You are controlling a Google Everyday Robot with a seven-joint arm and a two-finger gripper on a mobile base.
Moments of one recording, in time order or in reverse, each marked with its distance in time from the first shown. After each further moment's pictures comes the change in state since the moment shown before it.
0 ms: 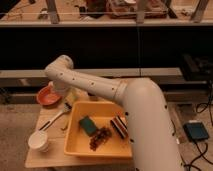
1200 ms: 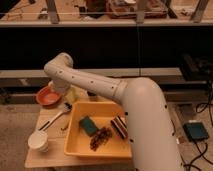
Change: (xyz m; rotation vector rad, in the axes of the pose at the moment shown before) arm 0.000 -0.003 -0.002 -0.015 0.001 -0.009
